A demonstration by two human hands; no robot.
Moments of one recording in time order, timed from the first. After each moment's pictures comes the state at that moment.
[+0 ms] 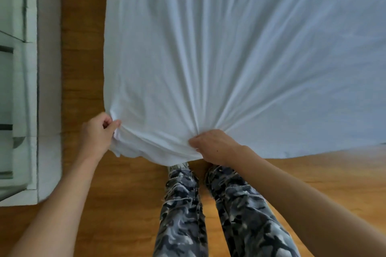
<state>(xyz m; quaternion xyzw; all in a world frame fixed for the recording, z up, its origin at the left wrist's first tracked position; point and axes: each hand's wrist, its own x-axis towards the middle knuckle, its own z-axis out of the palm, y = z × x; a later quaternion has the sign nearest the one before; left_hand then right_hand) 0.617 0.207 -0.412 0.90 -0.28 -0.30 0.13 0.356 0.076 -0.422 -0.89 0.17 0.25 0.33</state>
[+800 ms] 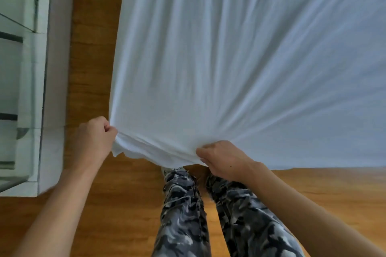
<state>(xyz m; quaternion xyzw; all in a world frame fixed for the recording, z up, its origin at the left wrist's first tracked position) 0.623 0.216 -0.396 0.93 -0.29 -0.25 0.01 0.358 0.082 -0.414 -0.90 0.14 0.24 0.34</state>
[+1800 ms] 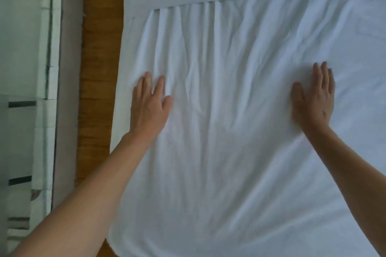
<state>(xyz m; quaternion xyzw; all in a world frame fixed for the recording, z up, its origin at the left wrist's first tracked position) 0.675 -0.115 -0.422 0.86 -0.47 -0.19 0.04 0.364 -0.297 -0.449 -0.74 0.65 -0.08 0.17</state>
